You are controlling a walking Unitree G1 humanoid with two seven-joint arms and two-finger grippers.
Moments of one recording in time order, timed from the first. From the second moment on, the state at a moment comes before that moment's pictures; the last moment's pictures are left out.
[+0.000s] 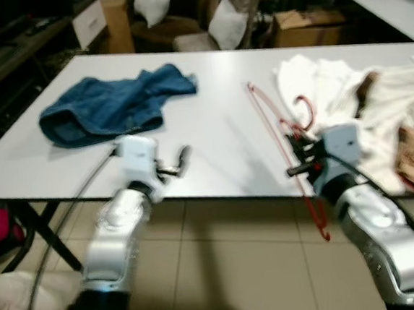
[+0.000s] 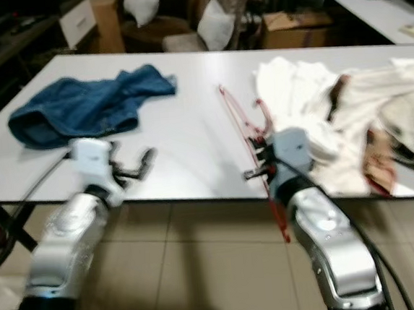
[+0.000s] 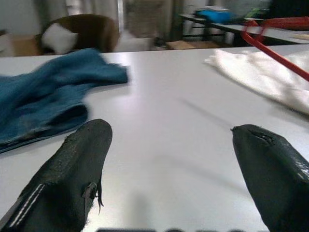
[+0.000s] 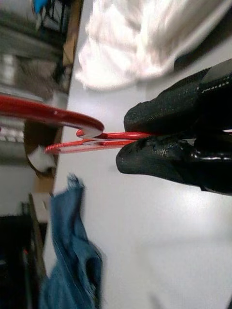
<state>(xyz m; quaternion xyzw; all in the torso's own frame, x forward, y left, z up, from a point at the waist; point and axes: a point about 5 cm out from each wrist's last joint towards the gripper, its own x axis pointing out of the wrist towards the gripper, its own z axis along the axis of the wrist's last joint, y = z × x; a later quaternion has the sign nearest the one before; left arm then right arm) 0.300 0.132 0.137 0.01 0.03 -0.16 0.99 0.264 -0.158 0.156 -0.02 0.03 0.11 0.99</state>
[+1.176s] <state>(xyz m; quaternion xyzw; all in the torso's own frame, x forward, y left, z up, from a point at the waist) 0.301 0.143 0.129 0.02 0.05 -0.15 0.99 0.264 -0.166 0.149 0.00 0.05 0.08 0.99</state>
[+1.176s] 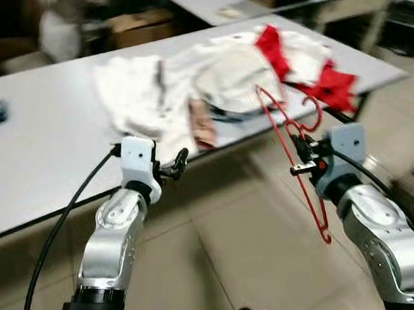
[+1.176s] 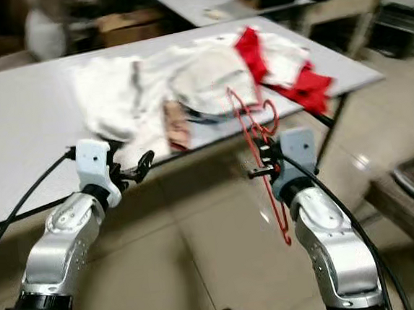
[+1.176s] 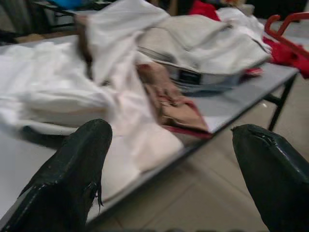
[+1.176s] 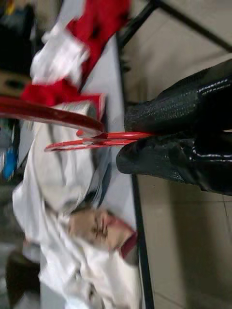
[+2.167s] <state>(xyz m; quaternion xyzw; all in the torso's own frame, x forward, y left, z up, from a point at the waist) 0.305 0.157 0.131 0.00 0.05 -0.12 0.99 0.264 -0.159 0.153 0.00 0.03 0.13 0.99</state>
